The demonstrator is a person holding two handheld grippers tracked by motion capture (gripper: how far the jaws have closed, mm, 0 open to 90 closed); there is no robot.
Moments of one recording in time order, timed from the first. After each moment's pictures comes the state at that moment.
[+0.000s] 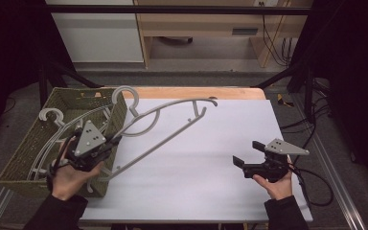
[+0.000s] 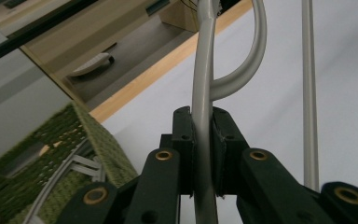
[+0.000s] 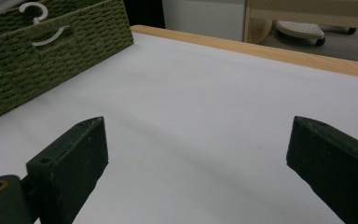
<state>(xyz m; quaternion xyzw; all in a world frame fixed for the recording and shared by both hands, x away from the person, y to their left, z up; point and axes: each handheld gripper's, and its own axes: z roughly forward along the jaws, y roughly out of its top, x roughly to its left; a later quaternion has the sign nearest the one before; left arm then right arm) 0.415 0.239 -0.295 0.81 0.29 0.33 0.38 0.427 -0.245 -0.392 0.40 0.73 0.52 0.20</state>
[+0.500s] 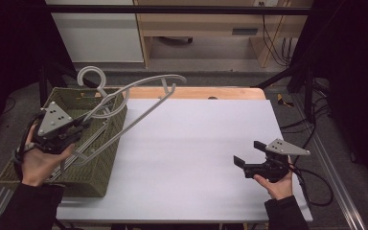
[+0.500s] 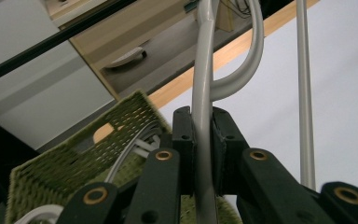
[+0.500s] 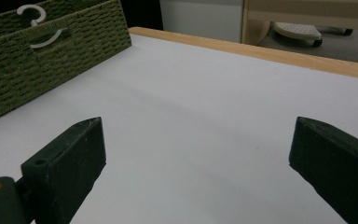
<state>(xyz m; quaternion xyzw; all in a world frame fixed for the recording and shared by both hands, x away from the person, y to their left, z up) 0.436 0.300 -0.271 0.78 0.34 0.37 0.37 0.427 -0.247 -0.392 0.40 0.73 0.52 0.21</state>
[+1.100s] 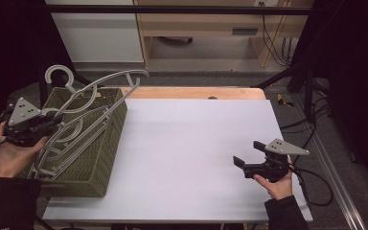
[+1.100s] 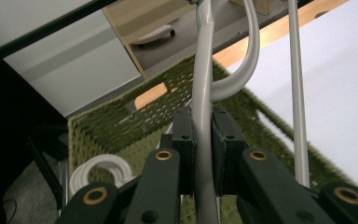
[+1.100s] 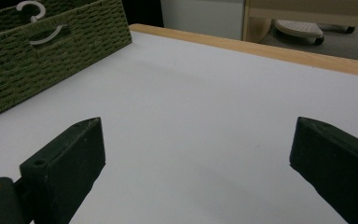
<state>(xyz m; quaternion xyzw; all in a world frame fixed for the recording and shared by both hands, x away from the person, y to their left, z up) 0.460 0.377 -0.288 0.77 0.39 0.38 0.34 0.428 -0.247 -0.394 0.40 0.73 0.51 0.21</state>
